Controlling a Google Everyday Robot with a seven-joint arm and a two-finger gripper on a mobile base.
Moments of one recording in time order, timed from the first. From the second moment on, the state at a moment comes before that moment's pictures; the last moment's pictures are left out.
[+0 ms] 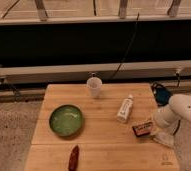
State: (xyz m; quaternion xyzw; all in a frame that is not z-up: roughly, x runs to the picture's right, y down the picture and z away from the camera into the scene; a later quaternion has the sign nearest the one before) arm 0.316 0.200 0.790 -0.26 -0.17 -0.09 0.95
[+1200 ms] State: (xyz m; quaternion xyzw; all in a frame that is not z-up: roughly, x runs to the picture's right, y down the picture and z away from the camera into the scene) arm 0.314 0.199 0.791 -0.26 -0.18 -0.09 0.94
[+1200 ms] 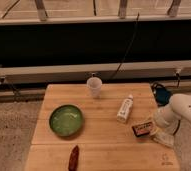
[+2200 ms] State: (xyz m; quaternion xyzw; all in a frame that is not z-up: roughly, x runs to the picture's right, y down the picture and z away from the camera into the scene) arm 0.313 0.199 0.791 -0.26 -0.19 -0.09 0.94
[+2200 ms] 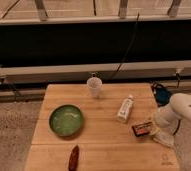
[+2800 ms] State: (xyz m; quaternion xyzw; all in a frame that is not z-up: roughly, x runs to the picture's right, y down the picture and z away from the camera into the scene) arm 0.331 0.184 0.772 -0.27 -0.13 -0.12 0.95
